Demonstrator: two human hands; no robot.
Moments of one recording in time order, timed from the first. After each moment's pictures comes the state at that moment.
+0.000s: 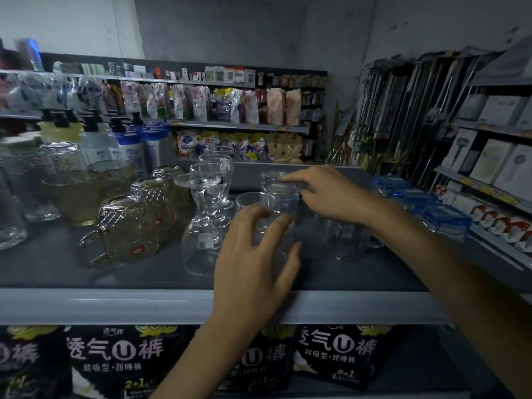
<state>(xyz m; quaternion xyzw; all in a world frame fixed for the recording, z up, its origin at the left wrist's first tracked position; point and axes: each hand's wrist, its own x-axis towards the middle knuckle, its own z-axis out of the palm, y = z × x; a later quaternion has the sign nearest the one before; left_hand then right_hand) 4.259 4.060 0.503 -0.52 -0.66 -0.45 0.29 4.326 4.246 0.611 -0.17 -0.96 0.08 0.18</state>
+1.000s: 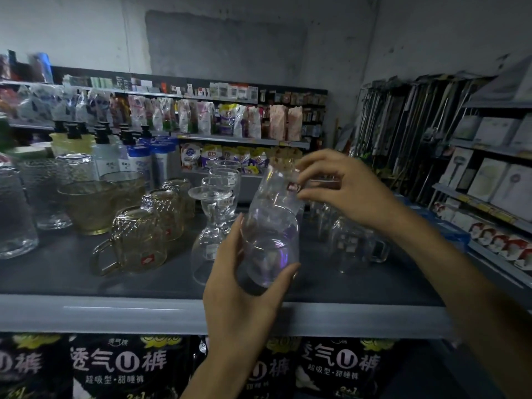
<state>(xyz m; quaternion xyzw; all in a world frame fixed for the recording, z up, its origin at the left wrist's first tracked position) 4.277 4.028 0.507 -0.36 -0.62 -0.70 0.06 4.352 4.227 0.637 -0.07 -0.91 0.23 0.33</state>
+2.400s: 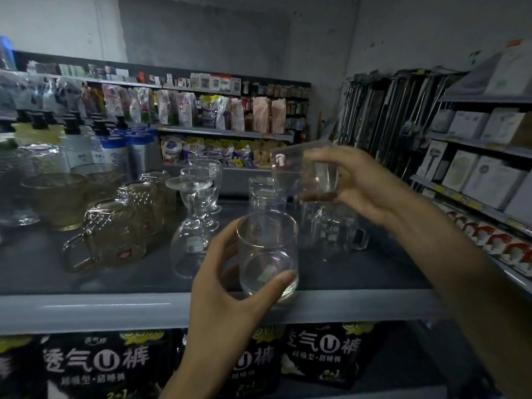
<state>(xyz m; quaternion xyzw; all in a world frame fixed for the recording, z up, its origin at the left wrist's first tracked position) 4.291 4.007 0.519 -0.43 -0.56 -0.70 -0.07 4.381 4.199 0.654 -0.21 -0.72 0.59 0.30</state>
